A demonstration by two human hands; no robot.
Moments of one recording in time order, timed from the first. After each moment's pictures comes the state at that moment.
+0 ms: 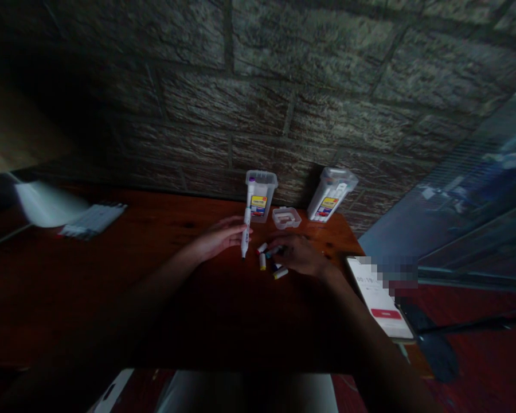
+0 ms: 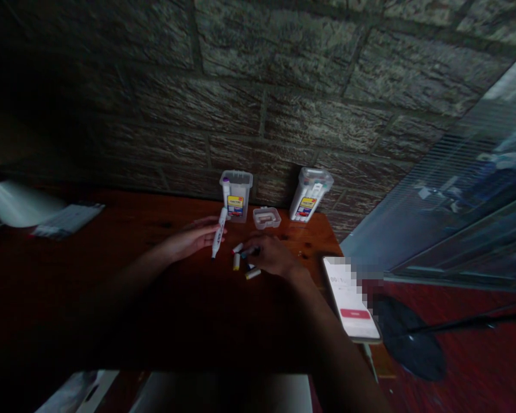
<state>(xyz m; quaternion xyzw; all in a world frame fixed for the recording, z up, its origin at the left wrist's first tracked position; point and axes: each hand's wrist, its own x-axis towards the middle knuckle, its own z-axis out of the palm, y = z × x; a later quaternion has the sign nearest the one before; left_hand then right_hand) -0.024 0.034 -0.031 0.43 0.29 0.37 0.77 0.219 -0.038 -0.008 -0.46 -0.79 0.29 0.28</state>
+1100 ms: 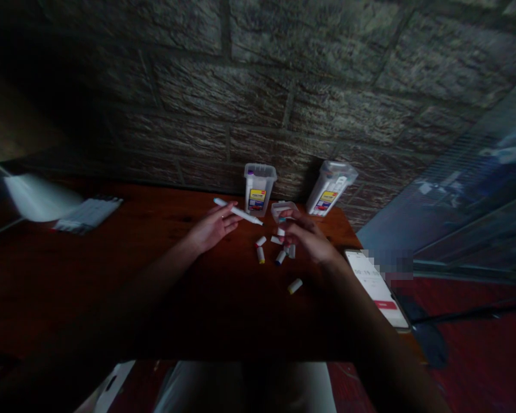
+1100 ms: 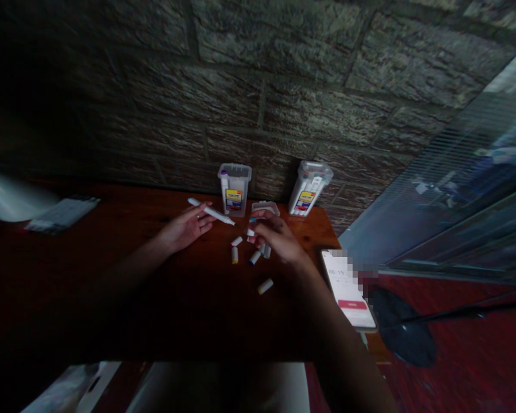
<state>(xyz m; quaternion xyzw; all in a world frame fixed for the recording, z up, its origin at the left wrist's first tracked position) -0.025 0.034 -0.016 0.27 0.32 0.48 0.77 0.216 -0.047 0.016 -0.44 -0.49 0.57 0.49</state>
